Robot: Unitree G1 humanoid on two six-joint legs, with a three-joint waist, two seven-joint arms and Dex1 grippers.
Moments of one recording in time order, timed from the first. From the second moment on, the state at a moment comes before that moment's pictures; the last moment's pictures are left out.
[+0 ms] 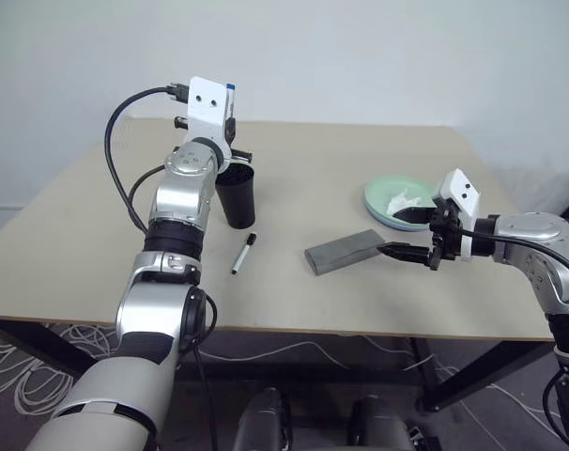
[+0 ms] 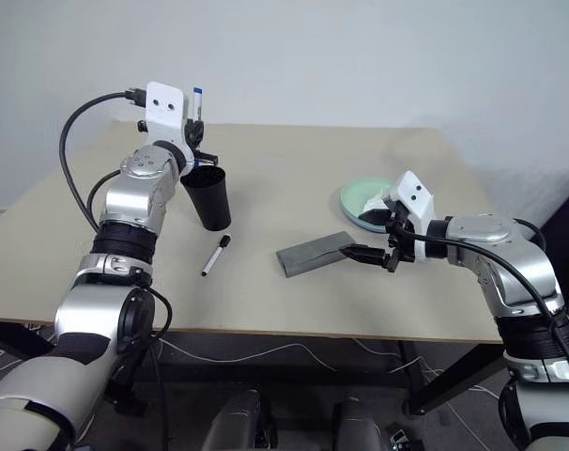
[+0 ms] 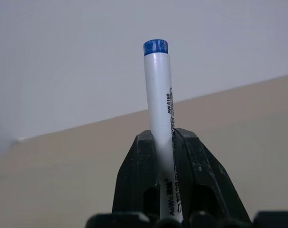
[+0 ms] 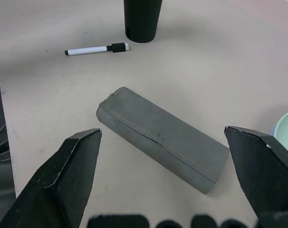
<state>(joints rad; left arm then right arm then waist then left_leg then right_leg) -1.09 0.33 0.07 0.75 -0.01 0.27 -0.15 -0.55 -0.77 0.06 -0.10 0.42 0.71 1.00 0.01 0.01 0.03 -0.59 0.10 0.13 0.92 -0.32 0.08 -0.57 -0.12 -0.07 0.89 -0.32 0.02</state>
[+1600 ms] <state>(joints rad) -0.93 0.46 -0.33 0.34 -0.06 1.33 -0.52 -0.58 -0.75 0.06 -0.09 0.41 0.71 1.00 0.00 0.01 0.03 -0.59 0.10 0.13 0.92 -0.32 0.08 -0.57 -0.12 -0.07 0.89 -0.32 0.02</state>
